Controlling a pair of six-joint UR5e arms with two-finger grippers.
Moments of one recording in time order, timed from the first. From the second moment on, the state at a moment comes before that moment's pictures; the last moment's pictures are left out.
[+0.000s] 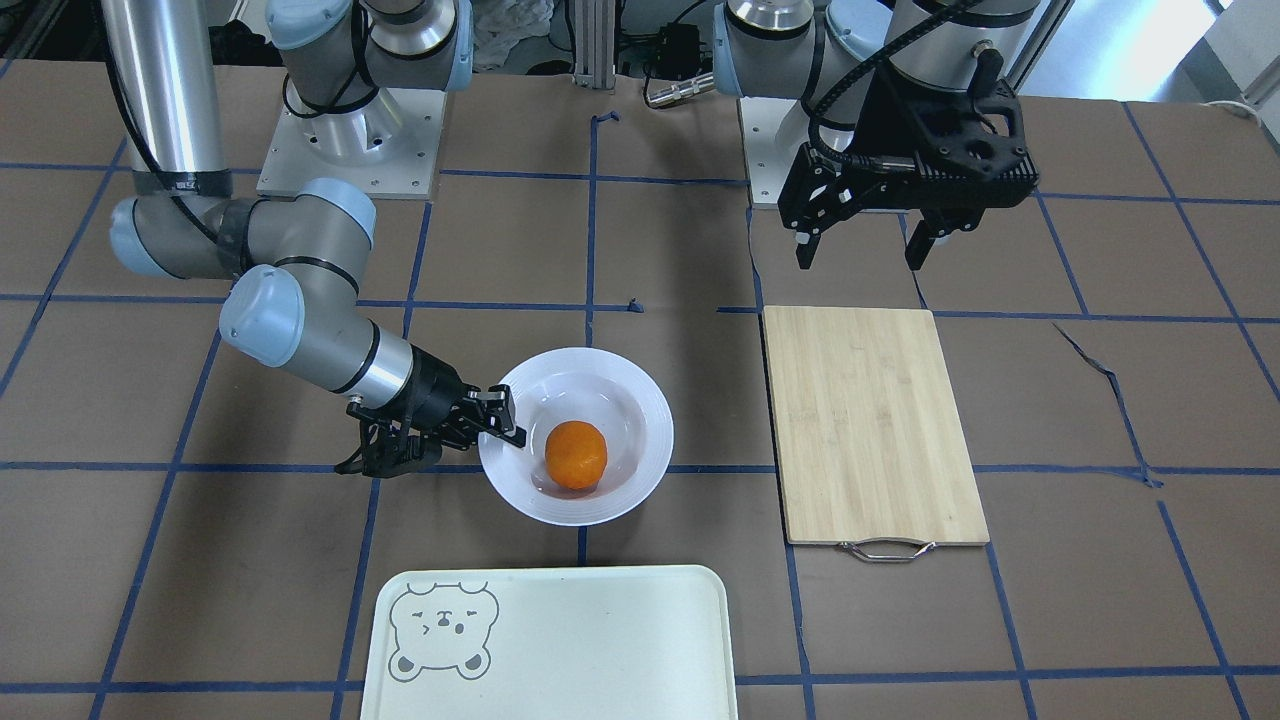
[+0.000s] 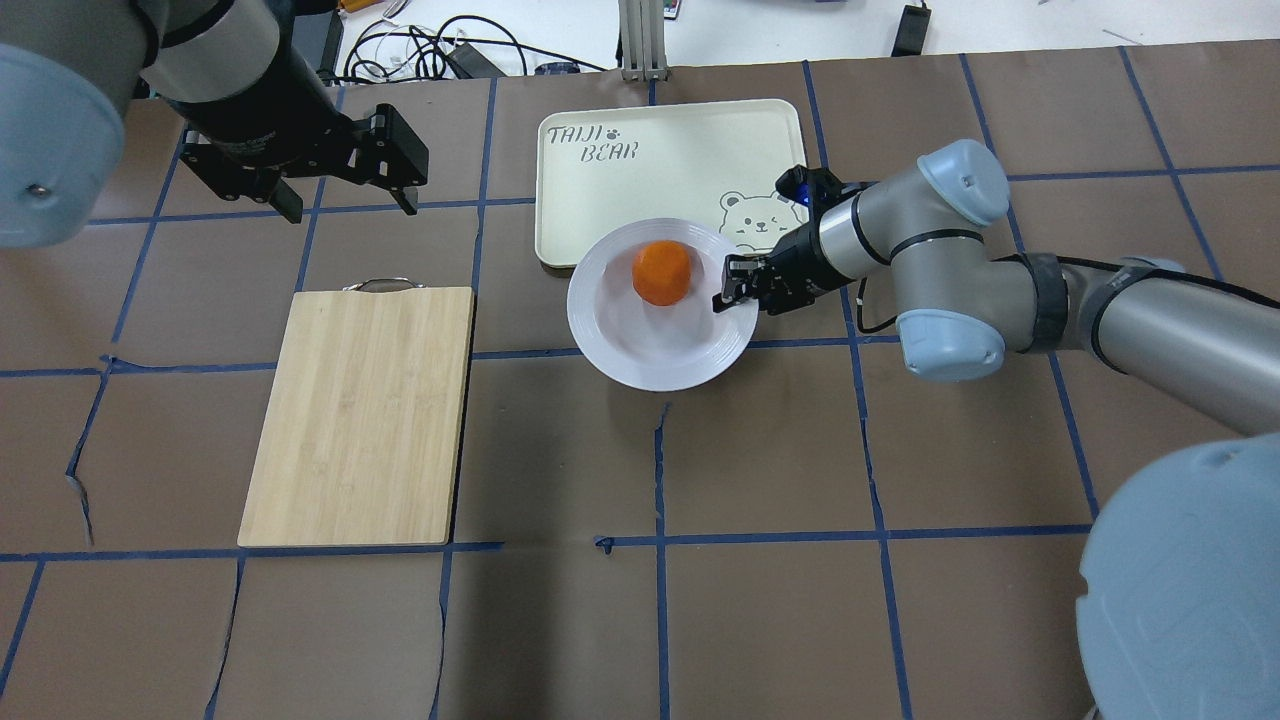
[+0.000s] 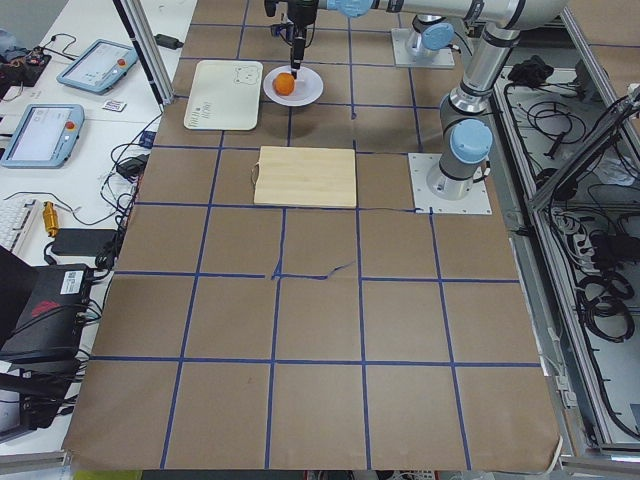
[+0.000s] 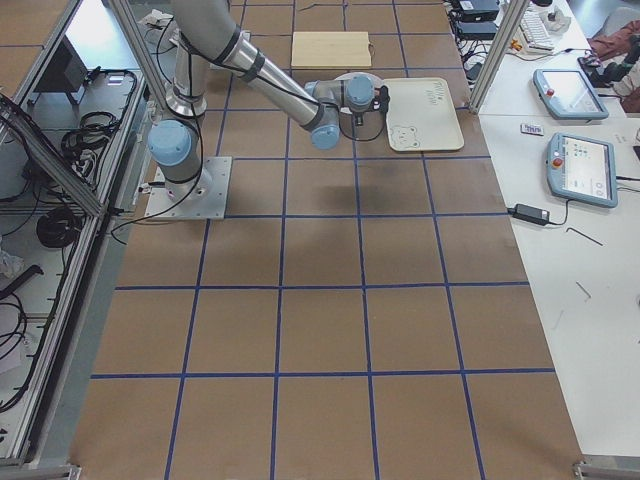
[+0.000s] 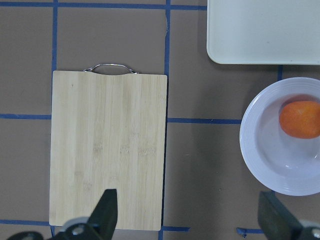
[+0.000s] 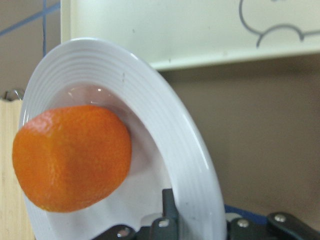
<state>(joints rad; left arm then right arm) -1.62 -1.56 -1.54 -1.52 1.61 -0.08 1.55 -1.14 1.91 -2.48 -0.91 0.01</state>
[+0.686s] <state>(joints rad) -1.62 -1.56 -1.54 -1.52 1.61 -0.08 1.56 -0.81 1.40 -2.36 -0.91 0.07</state>
